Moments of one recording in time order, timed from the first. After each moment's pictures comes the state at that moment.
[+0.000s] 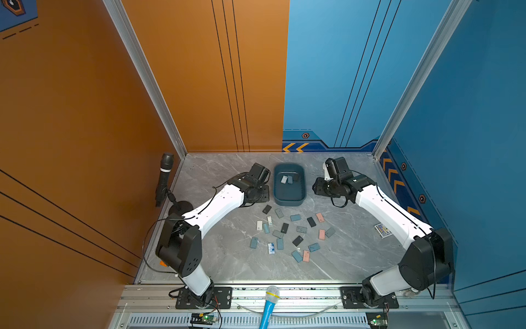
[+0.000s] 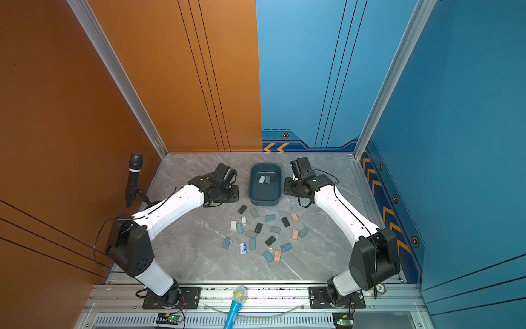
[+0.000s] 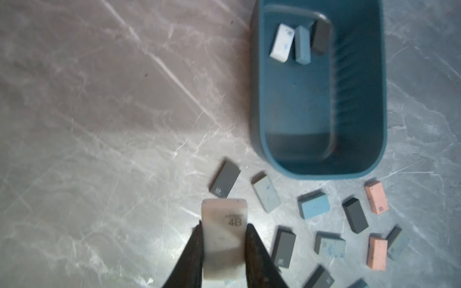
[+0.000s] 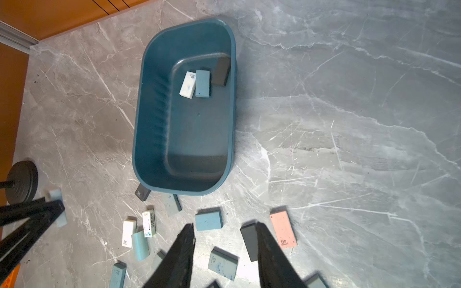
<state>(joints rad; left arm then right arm) -0.55 1.70 1.40 -0.73 -0.09 -0.53 0.40 1.51 1.29 -0.69 -0.03 0.49</state>
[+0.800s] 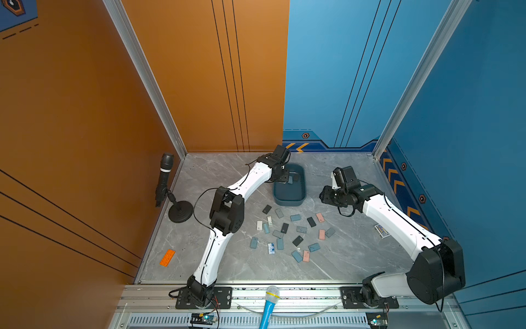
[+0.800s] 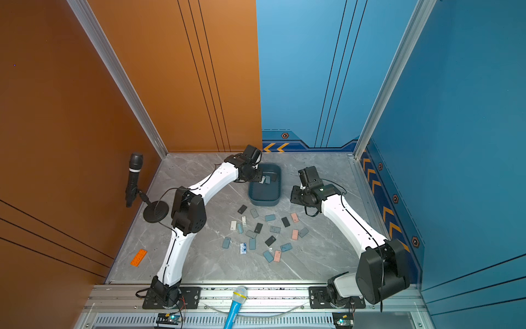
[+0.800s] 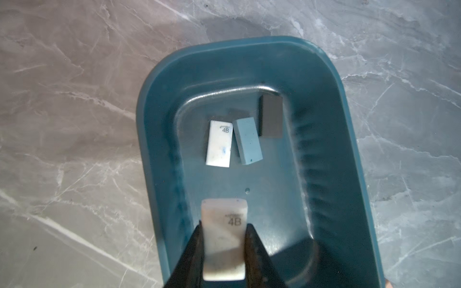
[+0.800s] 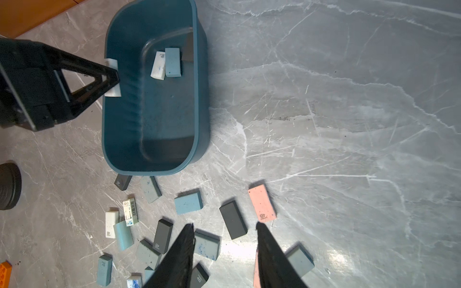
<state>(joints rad) -0.54 2.37 2.20 -0.84 -0.03 -0.35 0.34 1.39 1.12 -0.68 -0.04 0.53</state>
